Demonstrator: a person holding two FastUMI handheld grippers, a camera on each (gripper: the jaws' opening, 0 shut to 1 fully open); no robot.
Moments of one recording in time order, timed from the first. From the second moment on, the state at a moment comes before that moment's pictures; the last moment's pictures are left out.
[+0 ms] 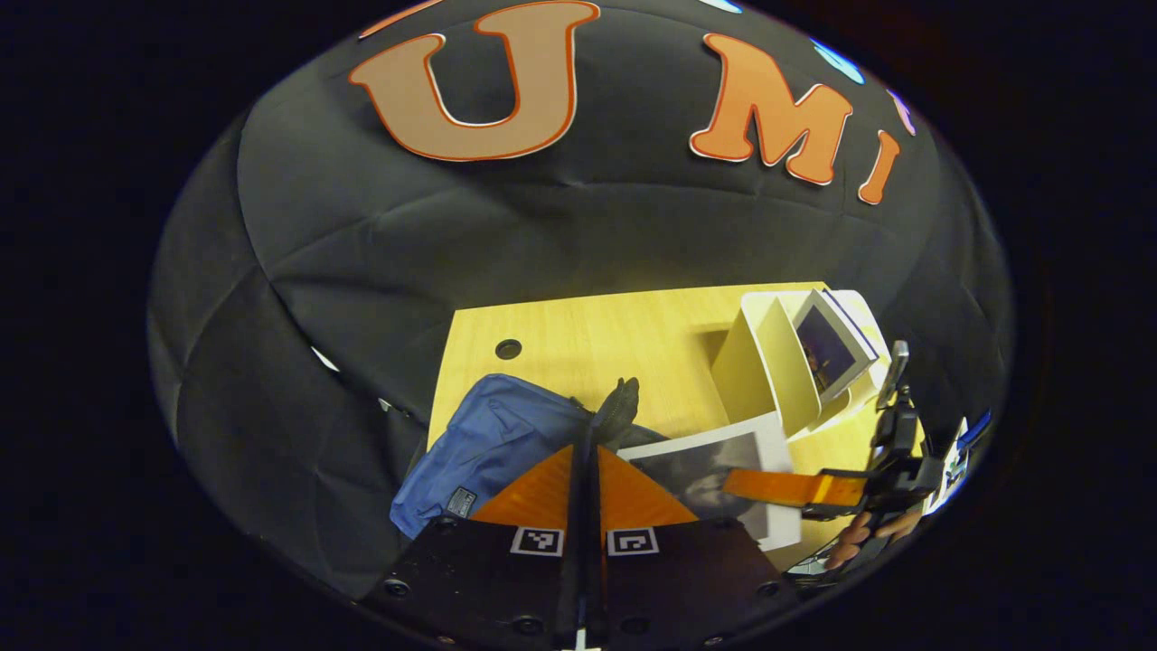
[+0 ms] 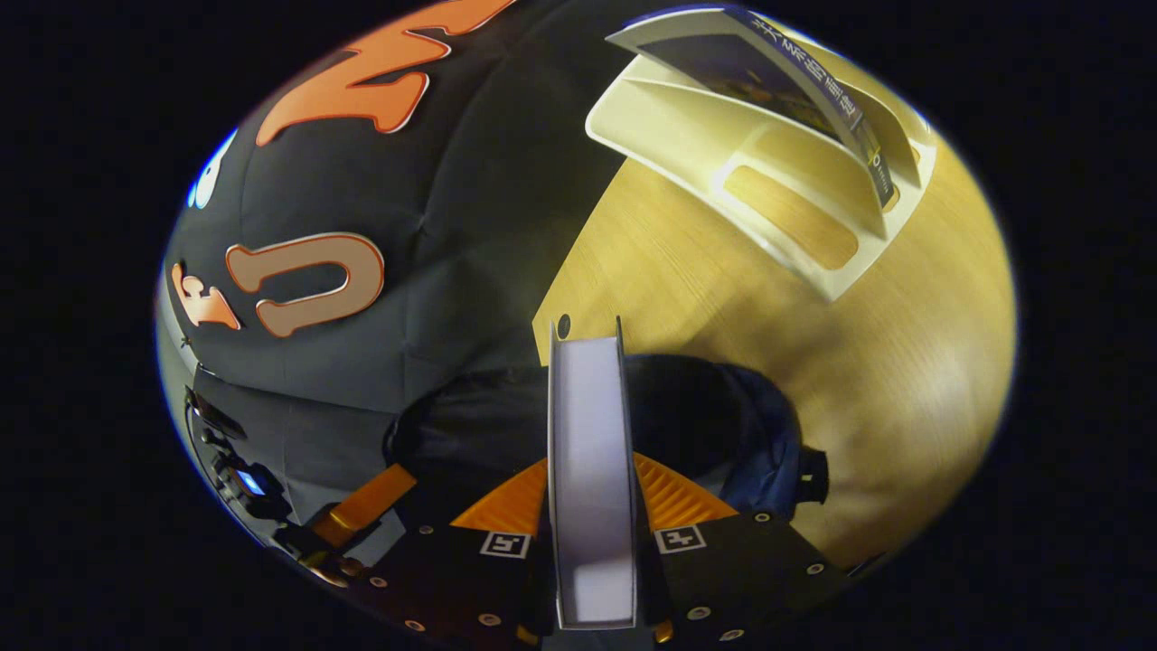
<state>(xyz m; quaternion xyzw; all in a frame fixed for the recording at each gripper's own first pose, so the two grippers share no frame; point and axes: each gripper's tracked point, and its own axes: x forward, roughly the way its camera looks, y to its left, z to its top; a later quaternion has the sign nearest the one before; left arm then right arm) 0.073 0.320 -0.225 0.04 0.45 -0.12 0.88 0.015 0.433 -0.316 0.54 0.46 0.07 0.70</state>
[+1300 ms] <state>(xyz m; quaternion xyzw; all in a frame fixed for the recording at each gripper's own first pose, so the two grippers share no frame) 0.048 0.292 -0.232 0.01 0.46 -0.18 0.87 0.024 0.513 -0.395 0.45 0.53 0.04 0.71</state>
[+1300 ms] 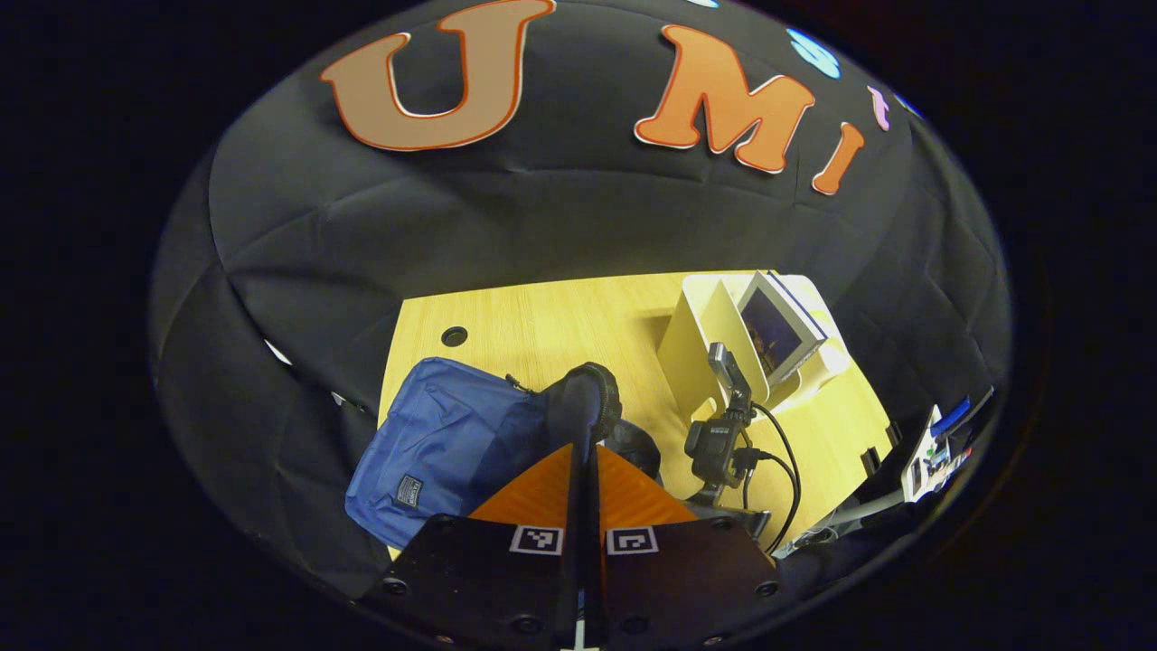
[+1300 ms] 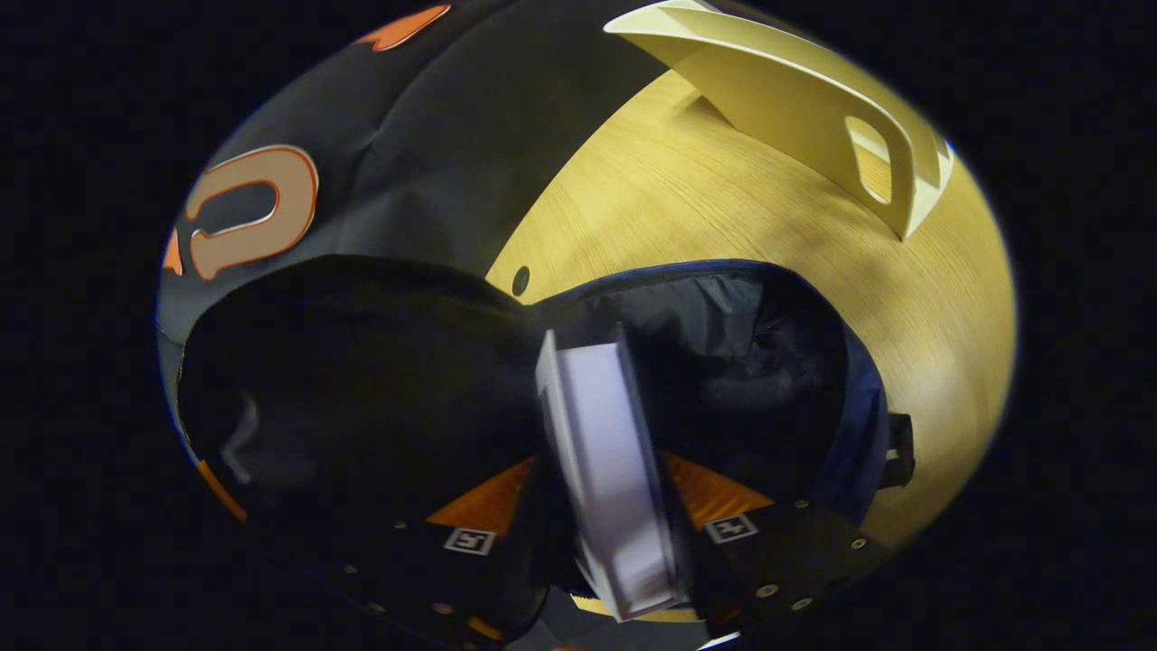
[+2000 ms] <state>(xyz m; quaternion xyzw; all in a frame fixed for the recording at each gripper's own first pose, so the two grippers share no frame) 0.049 0.295 -0.236 -0.02 0.45 -0.15 0.88 -0.001 0.464 -0.369 0.37 0.57 0.08 0.73</state>
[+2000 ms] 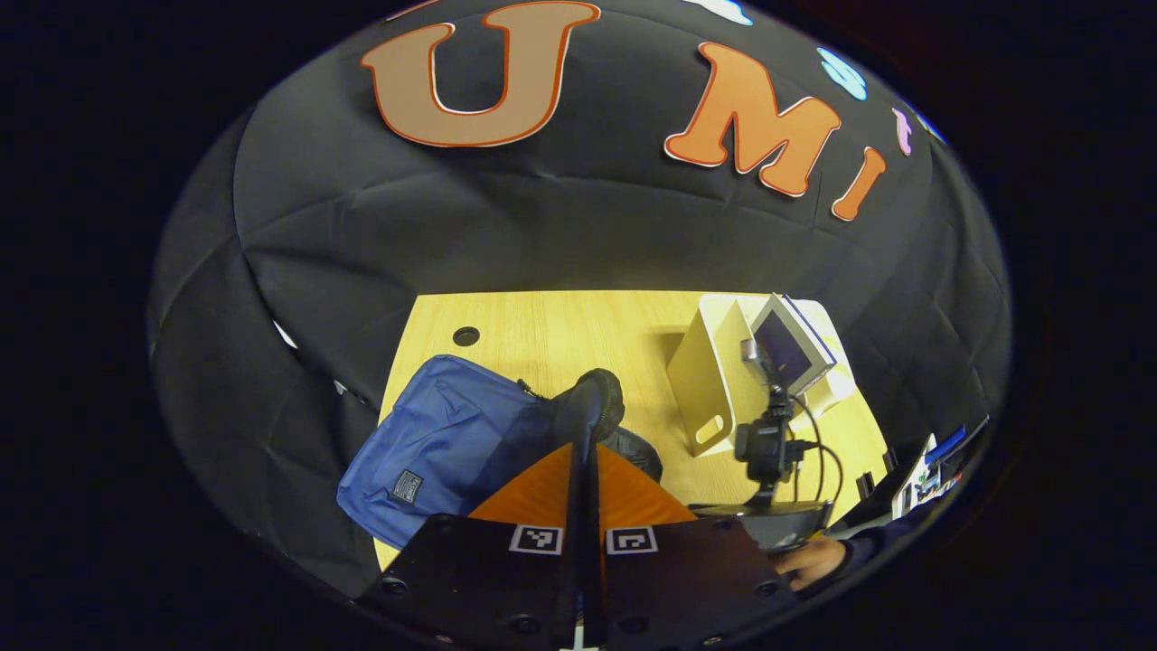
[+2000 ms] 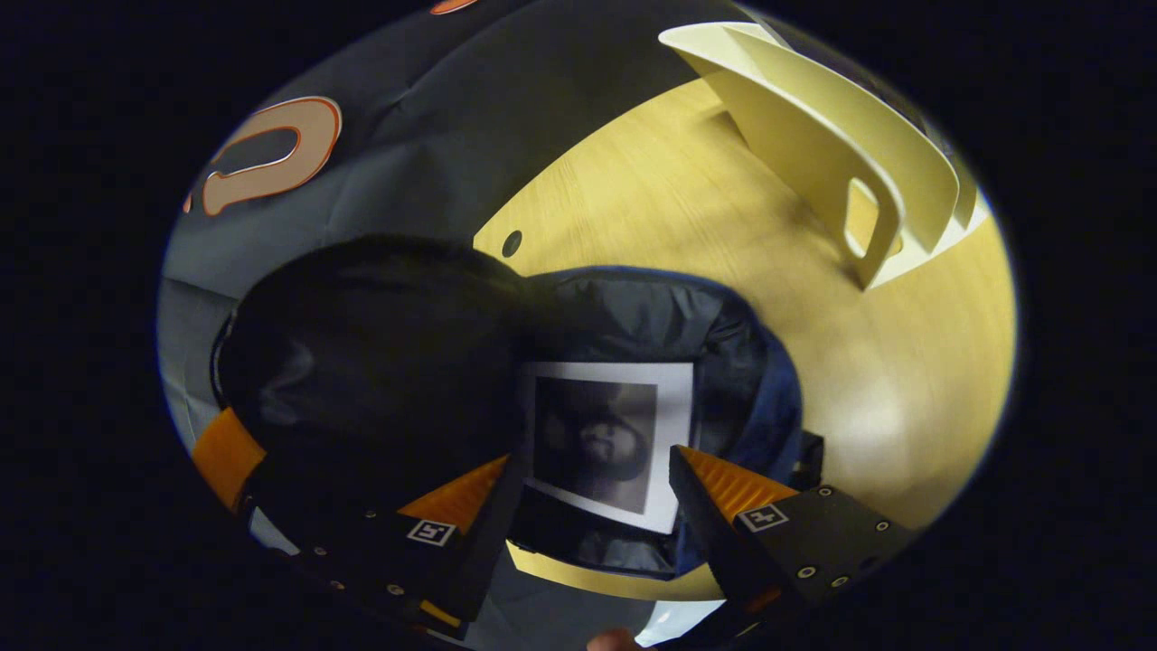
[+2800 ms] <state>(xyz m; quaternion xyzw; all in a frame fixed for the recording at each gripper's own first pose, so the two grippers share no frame) 0.036 0.272 -0.249 0.00 0.45 -0.13 0.88 0.066 0.219 -0.261 0.09 0.46 0.00 0.88</state>
